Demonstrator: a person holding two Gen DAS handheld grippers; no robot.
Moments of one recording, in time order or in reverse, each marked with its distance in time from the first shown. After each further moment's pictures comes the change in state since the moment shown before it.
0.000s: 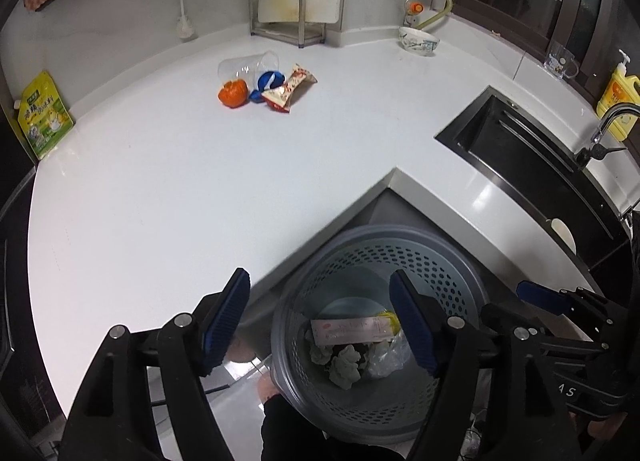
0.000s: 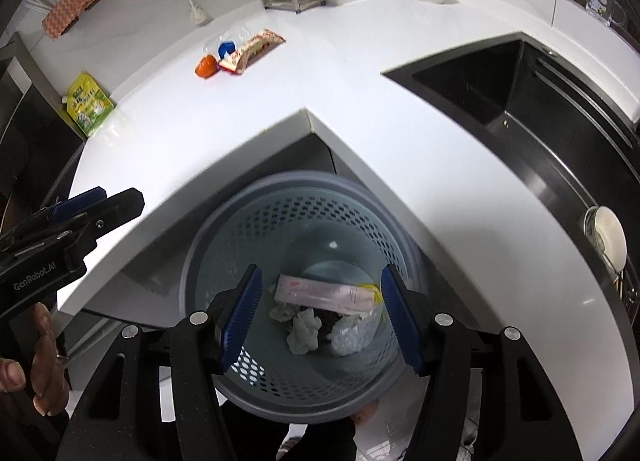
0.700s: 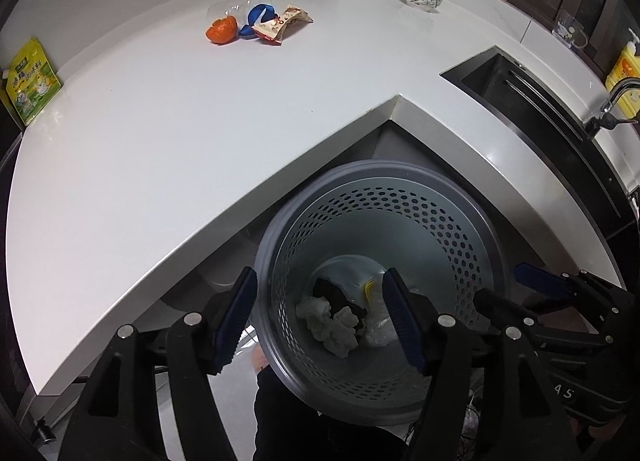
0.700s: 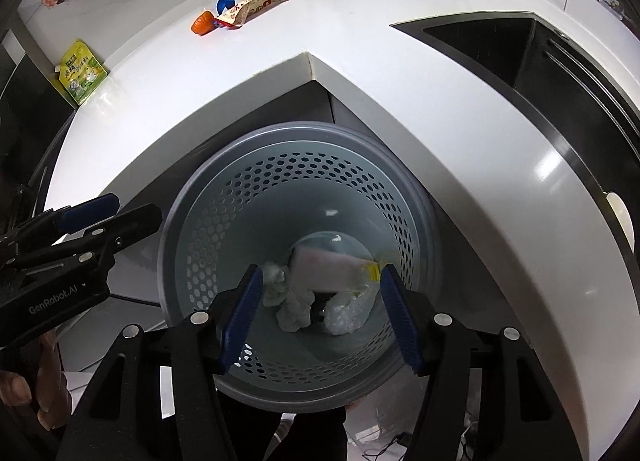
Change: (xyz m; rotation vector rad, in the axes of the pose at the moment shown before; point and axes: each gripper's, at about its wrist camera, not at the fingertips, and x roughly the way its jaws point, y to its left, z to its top) left arm 0.037 -0.007 -0.042 -0.008 0.133 -0.009; right arm 0.031 0.002 -0.030 -0.032 0.090 -0.021
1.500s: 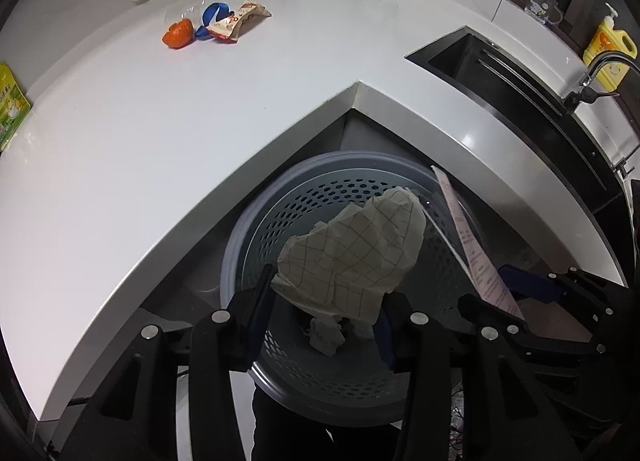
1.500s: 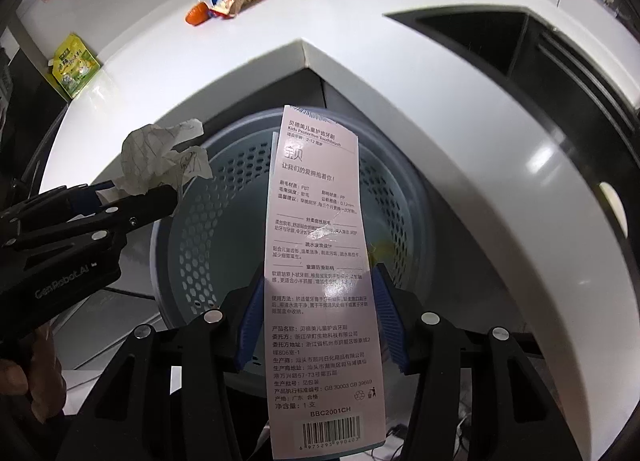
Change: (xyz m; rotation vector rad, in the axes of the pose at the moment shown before) left arm 0.013 -0.018 0.003 0.085 0.032 -0.069; right arm 0.005 -0.001 -0.007 0.007 0.033 -0.031
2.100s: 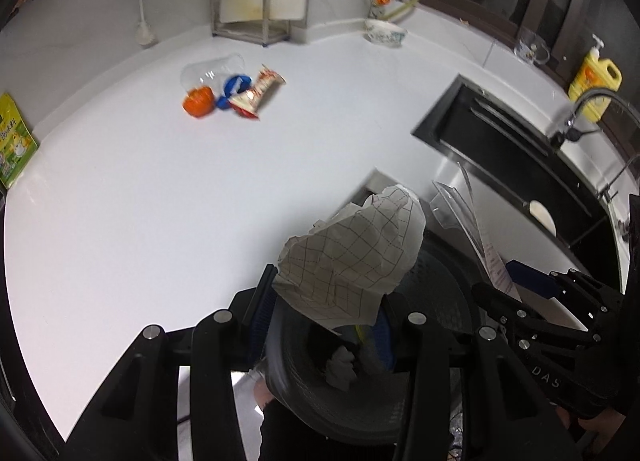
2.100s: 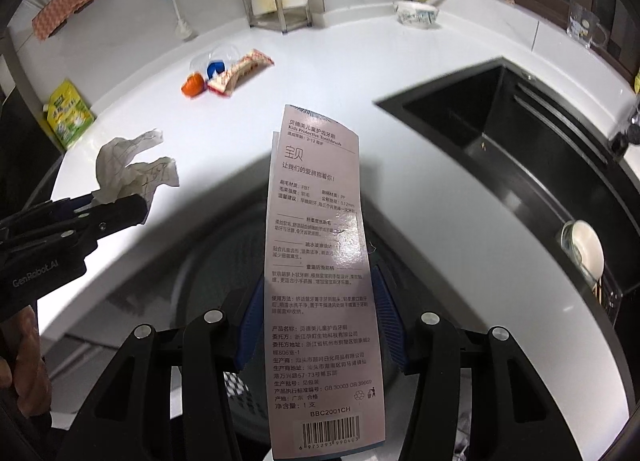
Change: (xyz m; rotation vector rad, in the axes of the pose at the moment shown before) left arm -0.043 0.029 0.040 0.026 -0.124 -0.028; right arm -0.041 0.014 0.034 0.036 -0.180 -0.062
